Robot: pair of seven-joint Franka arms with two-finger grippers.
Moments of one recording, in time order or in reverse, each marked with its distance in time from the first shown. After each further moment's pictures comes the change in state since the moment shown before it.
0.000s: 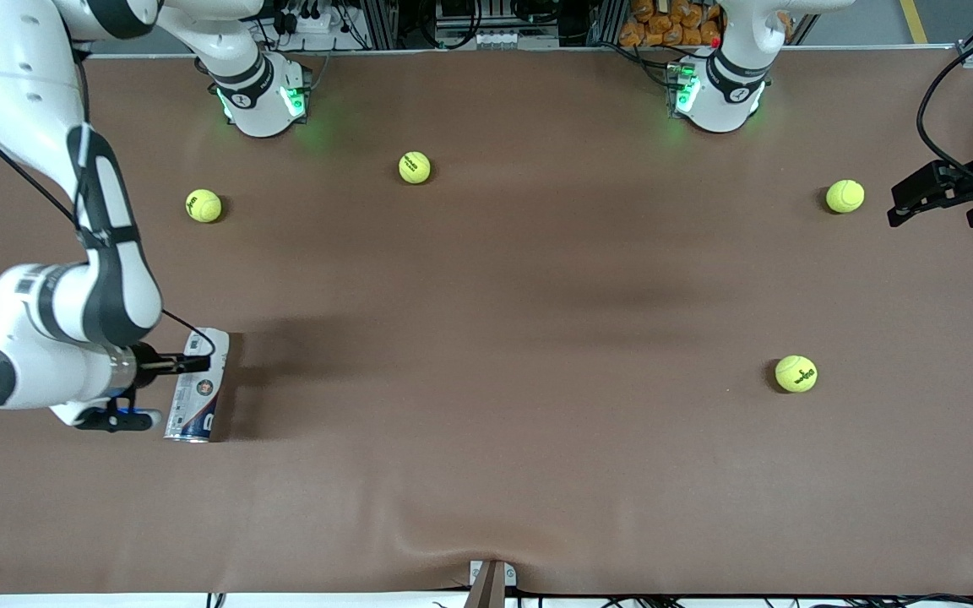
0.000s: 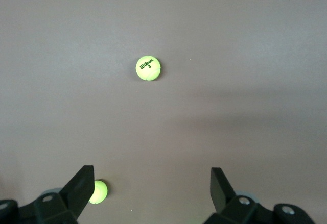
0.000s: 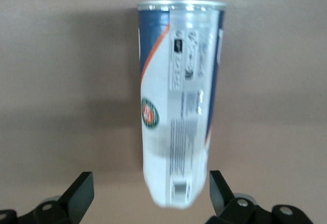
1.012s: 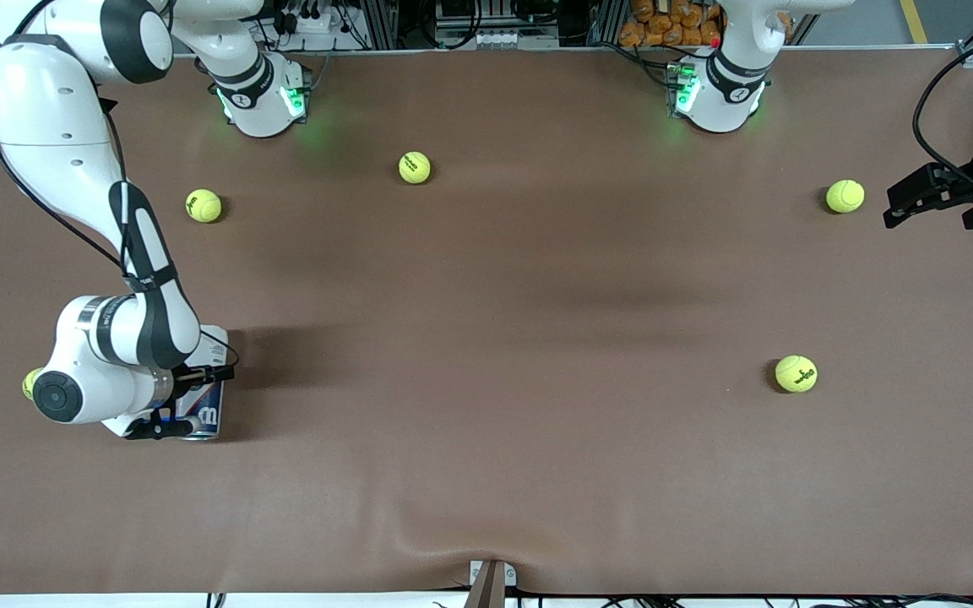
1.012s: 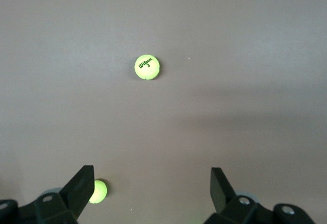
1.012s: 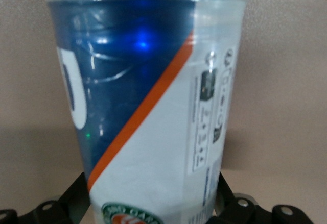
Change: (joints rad) left arm -0.001 0.005 -0.002 -0.002 0.000 0.000 0.000; right arm -0.003 0.137 -0.009 0.001 -0.008 0.109 -0.110
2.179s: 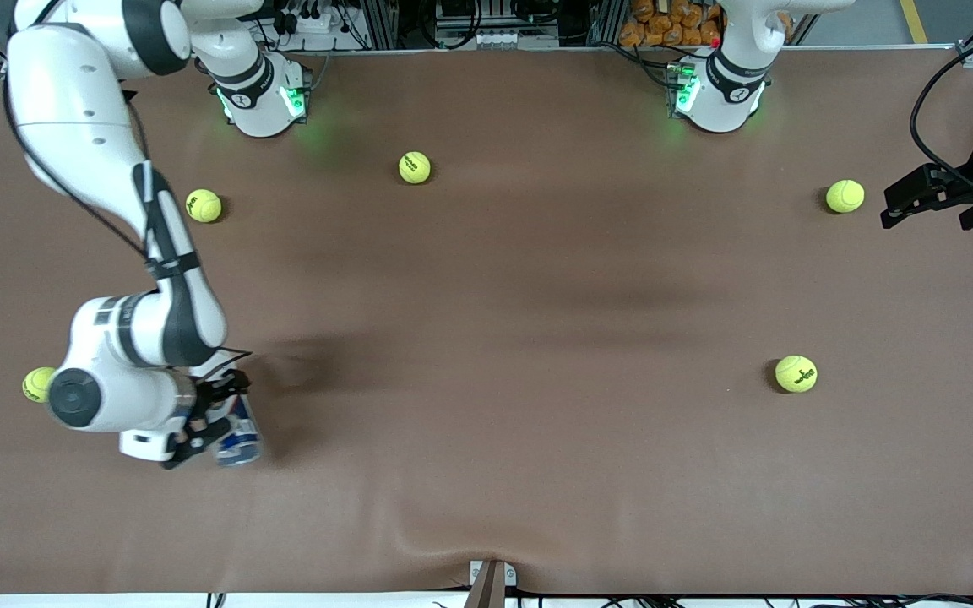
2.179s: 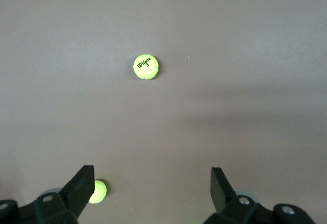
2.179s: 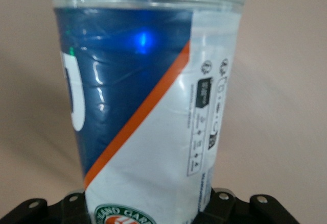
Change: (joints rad) left arm -0.002 0.001 -0.002 -0.002 0.000 0.000 0.000; right arm 0.141 -0.031 0.037 0.135 -0.003 -0.009 -0.482
